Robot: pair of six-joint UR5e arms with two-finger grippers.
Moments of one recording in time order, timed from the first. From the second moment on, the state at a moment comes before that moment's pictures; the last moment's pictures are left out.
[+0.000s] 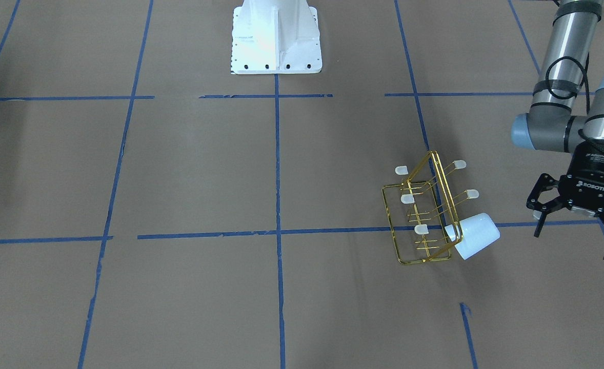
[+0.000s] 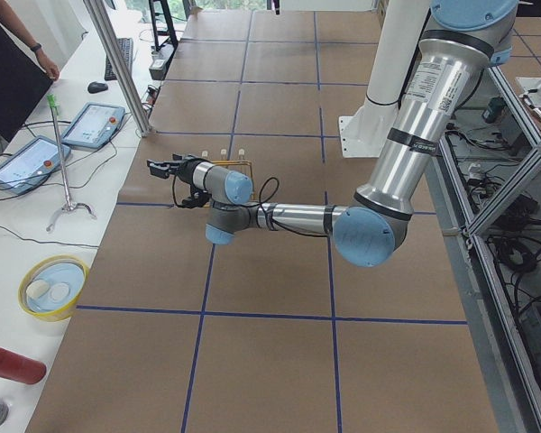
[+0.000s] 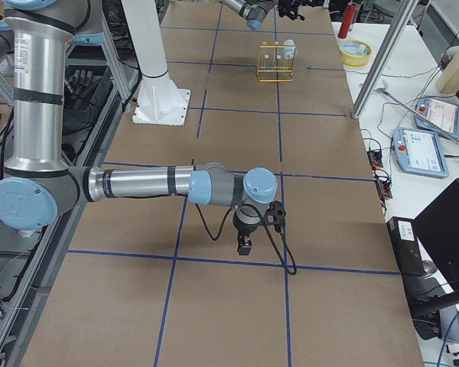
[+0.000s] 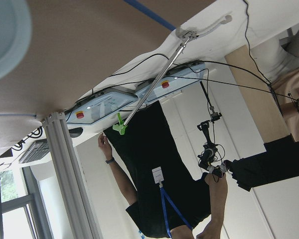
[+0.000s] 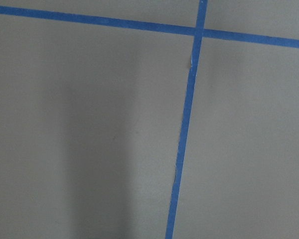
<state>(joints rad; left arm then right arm) -1.09 -1.92 -1.17 -3.41 -1.60 -3.27 1.48 -1.68 1.76 -1.72 2.36 -0.09</state>
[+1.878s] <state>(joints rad) -1.27 -1.85 -1.20 -3.05 -1.66 -1.32 1.48 -1.68 1.76 -1.72 2.36 -0.09</state>
